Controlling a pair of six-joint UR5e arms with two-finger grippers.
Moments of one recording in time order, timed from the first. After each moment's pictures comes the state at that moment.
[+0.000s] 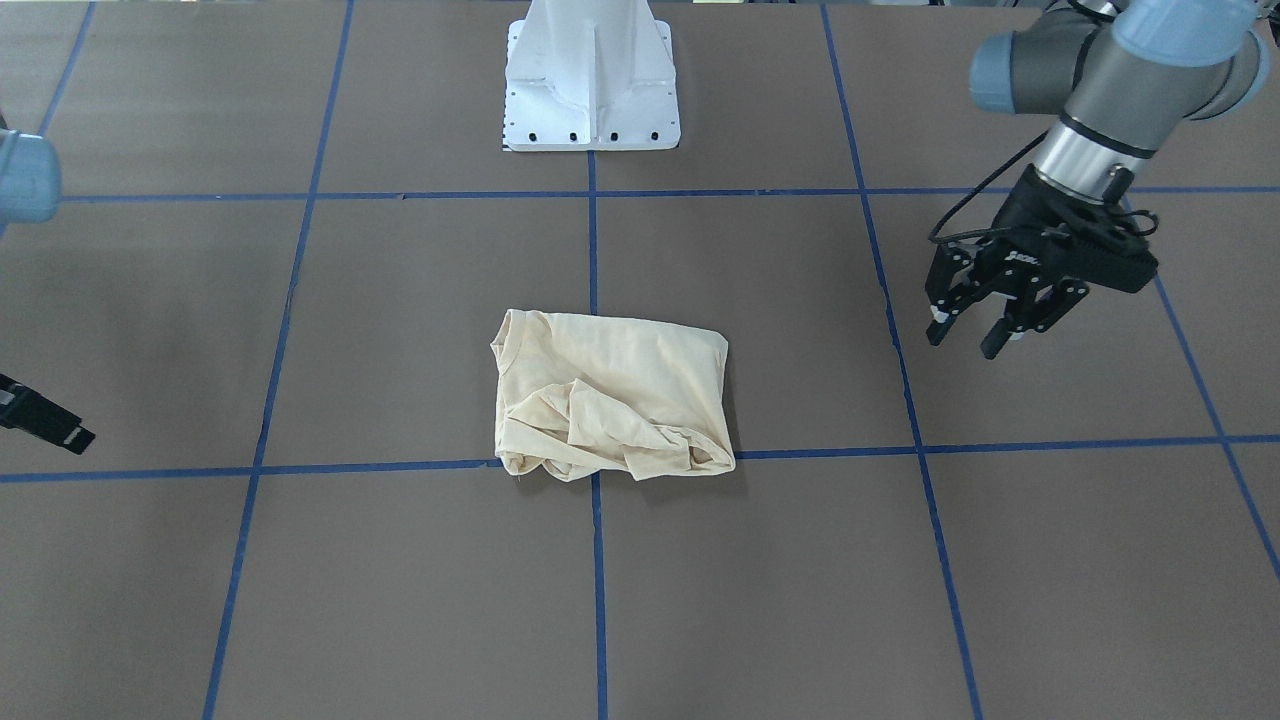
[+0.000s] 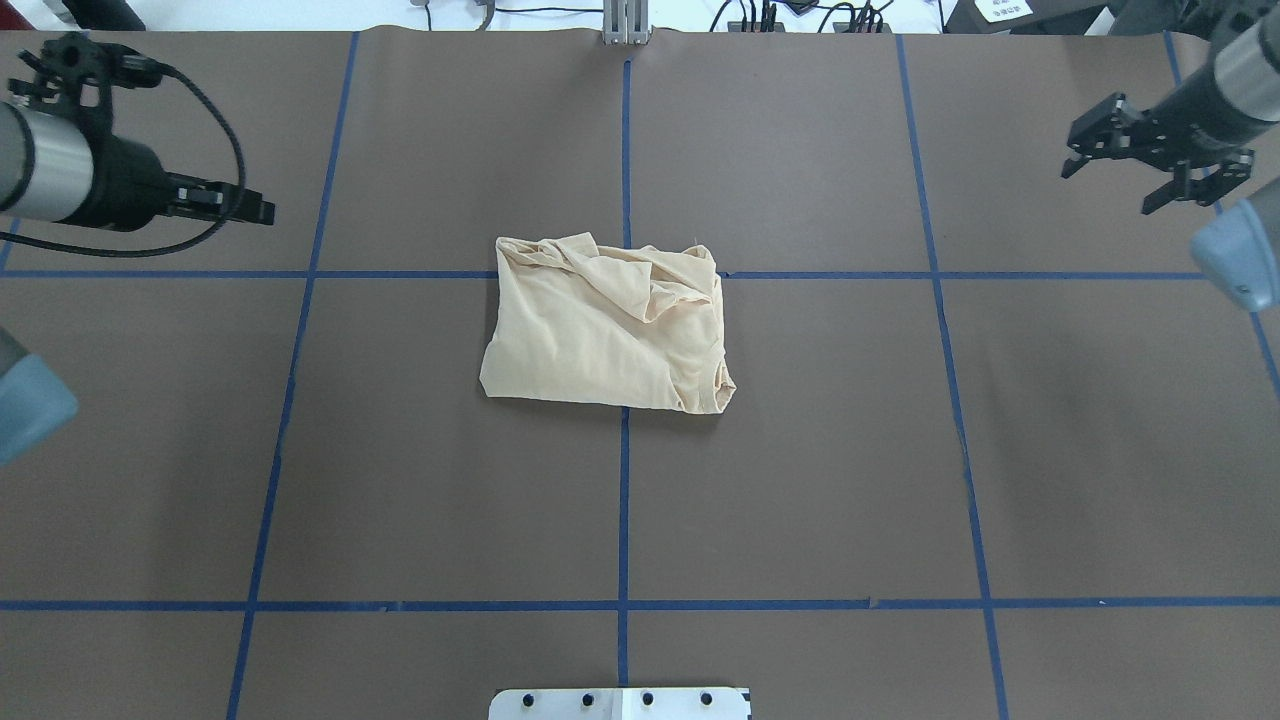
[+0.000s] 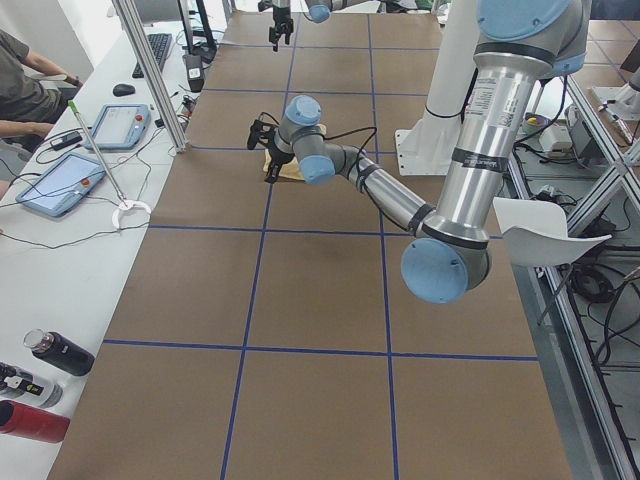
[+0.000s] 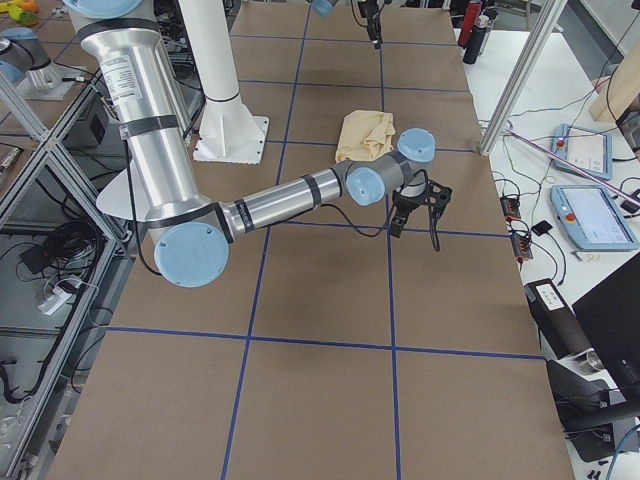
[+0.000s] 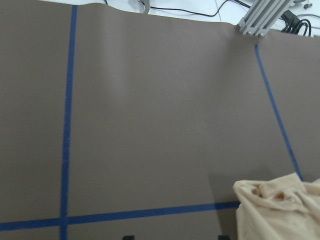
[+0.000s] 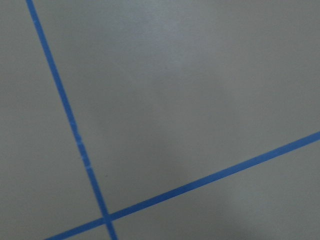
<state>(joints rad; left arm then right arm) -1.00 -1.72 -1.90 -2.10 -2.04 -0.77 1.24 -1.33 1.64 -1.41 2.31 0.93</state>
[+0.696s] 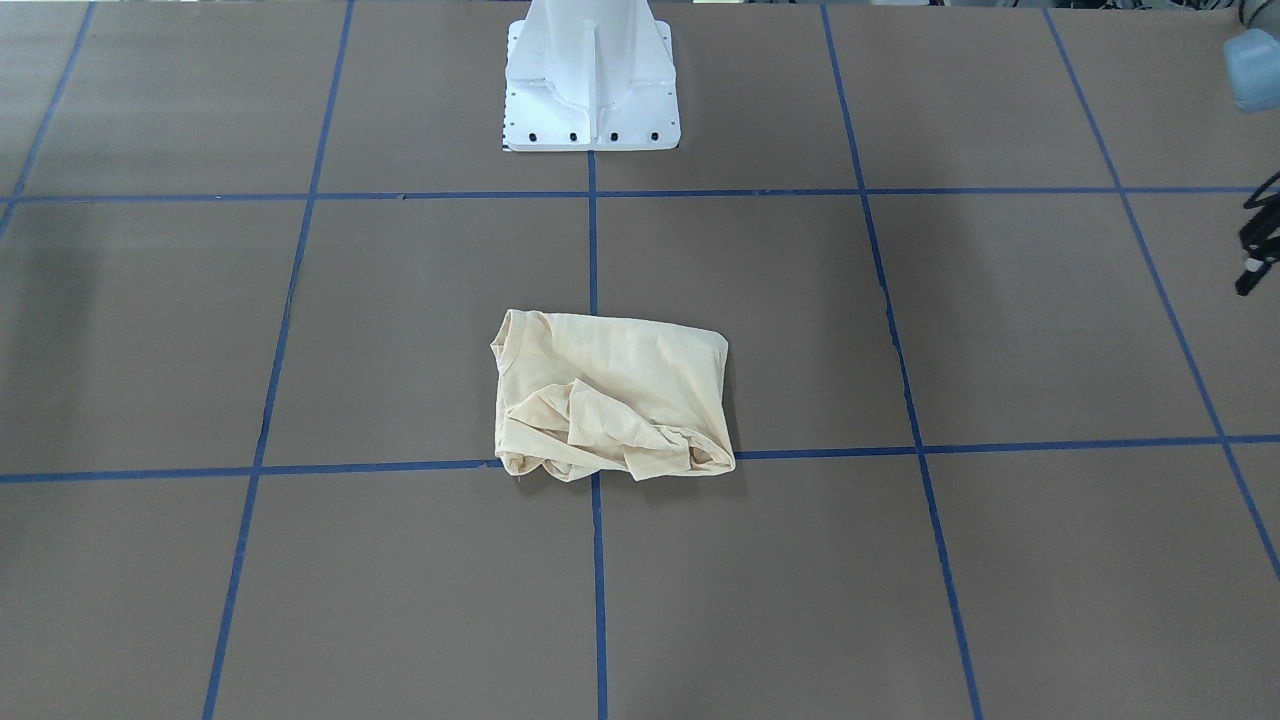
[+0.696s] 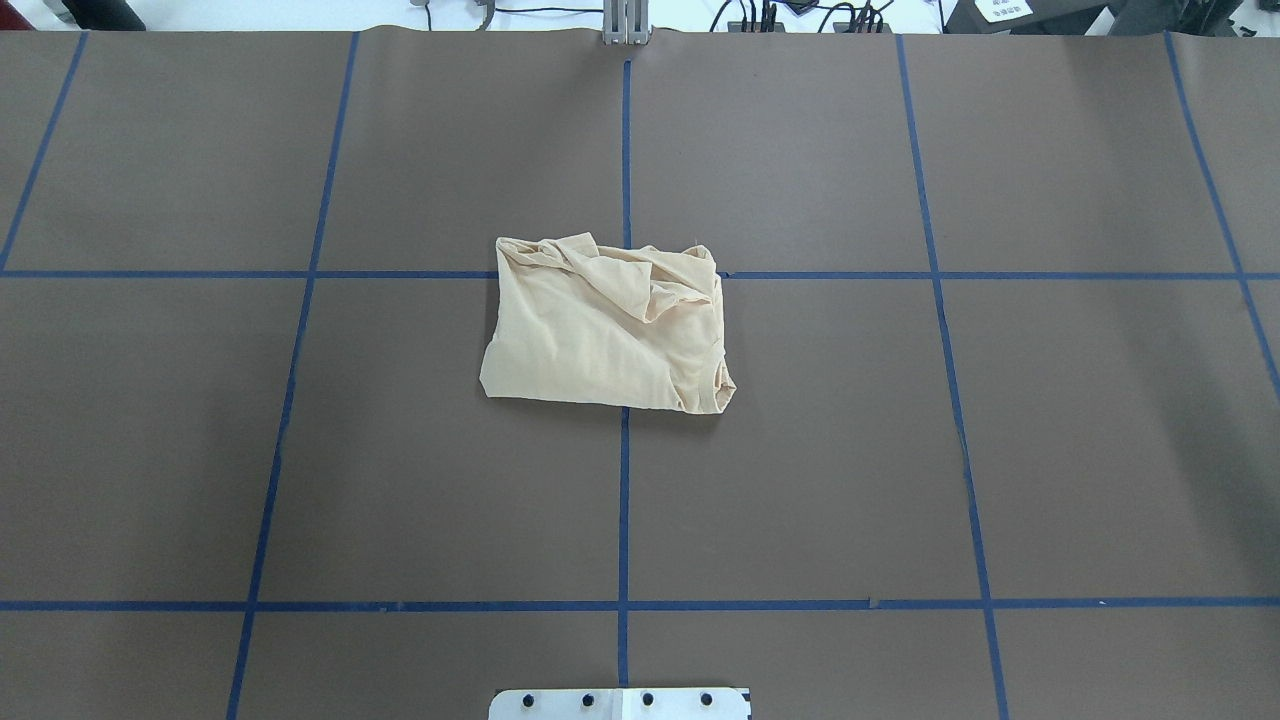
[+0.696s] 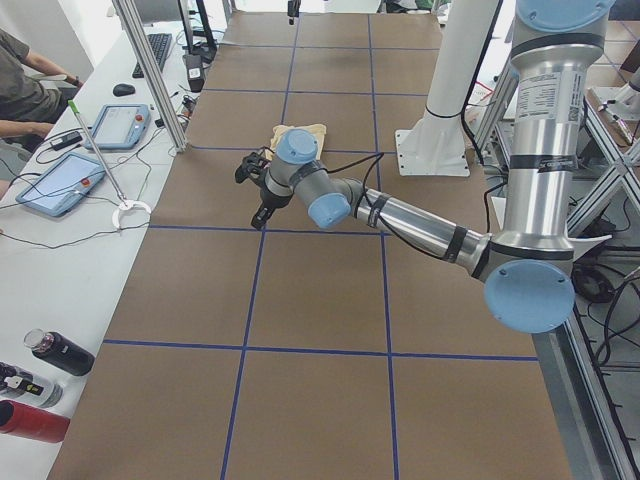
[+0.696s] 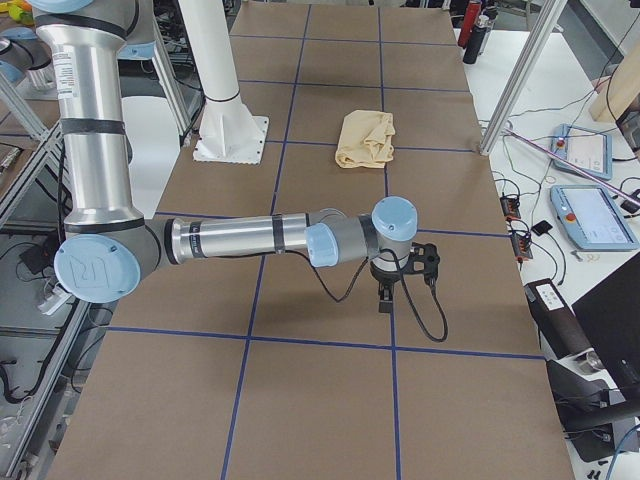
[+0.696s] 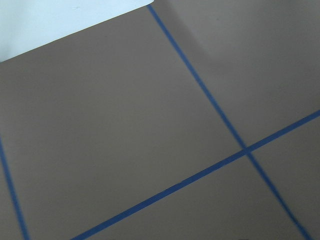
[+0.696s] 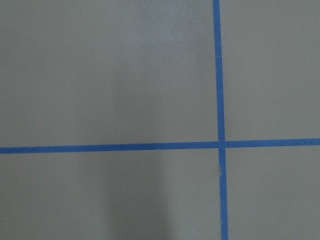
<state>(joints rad) -1.45 -1.53 -1.73 -2.09 -2.29 0.04 1.49 -1.53 1.63 -1.48 2.38 0.21</state>
